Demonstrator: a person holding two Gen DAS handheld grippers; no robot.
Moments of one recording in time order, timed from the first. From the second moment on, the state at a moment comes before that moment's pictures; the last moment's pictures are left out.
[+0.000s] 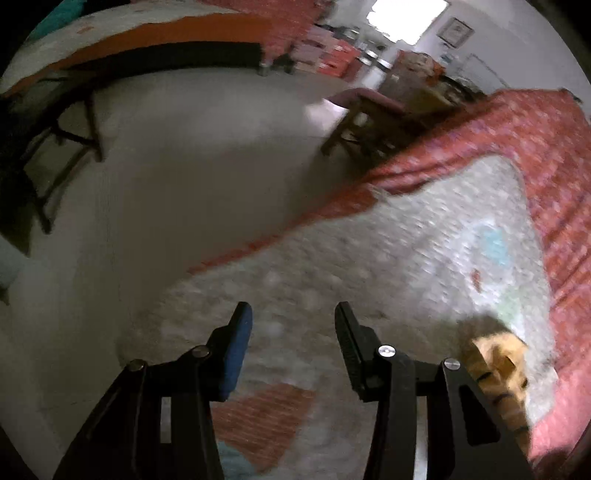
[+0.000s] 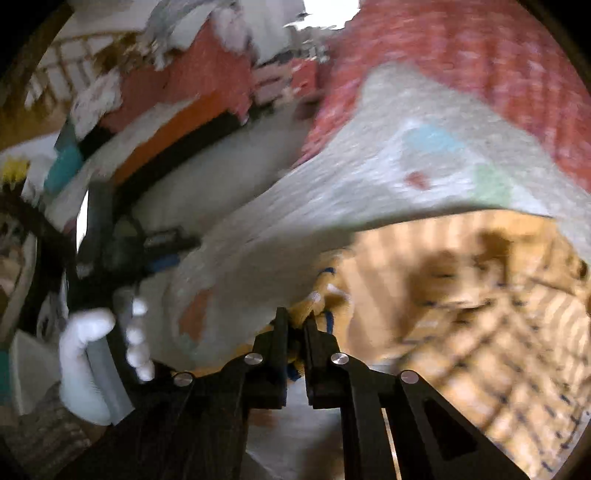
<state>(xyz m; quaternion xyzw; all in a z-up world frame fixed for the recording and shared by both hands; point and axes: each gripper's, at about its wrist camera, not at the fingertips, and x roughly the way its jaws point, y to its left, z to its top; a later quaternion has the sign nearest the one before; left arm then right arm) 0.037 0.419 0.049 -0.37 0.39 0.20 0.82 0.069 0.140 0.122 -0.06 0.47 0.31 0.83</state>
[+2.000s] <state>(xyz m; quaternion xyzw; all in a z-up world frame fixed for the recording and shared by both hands) 0.266 0.063 0.038 -0.07 0.60 -0.11 0.79 0.151 -0.307 0.130 0.21 0.44 -0.05 0.87</state>
